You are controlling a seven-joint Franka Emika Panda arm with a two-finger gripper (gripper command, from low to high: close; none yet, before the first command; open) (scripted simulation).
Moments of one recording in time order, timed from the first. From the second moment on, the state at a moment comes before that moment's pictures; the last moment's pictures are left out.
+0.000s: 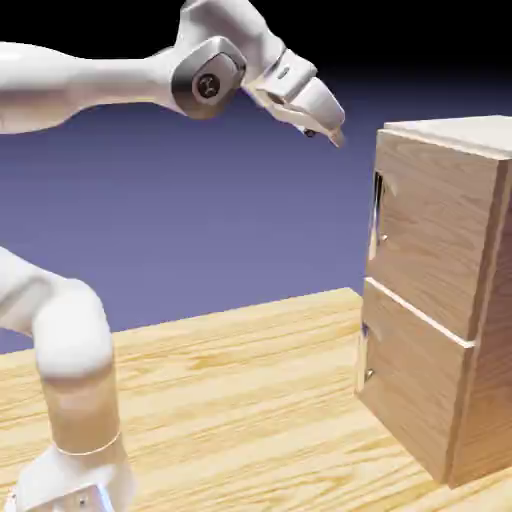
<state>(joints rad) -0.04 -0.80 0.04 -2.37 0.12 2.37 0.70</state>
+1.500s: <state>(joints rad) -0.78 -0.96 0.77 -2.54 2.07 2.52 -0.70</state>
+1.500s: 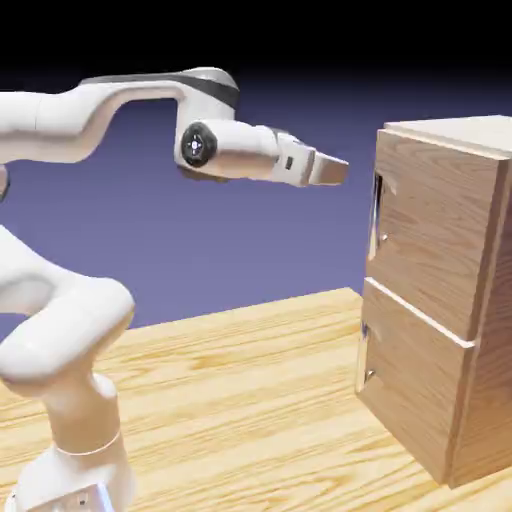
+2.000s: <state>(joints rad) -1.02 -1.02 1.01 -2.60 2.73 2.57 -1.17</state>
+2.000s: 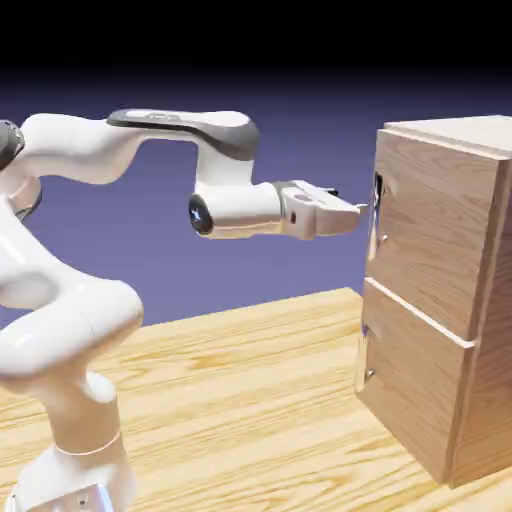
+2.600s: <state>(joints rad) -1.06 -0.94 0.87 -2.73 2.53 2.16 -1.20</state>
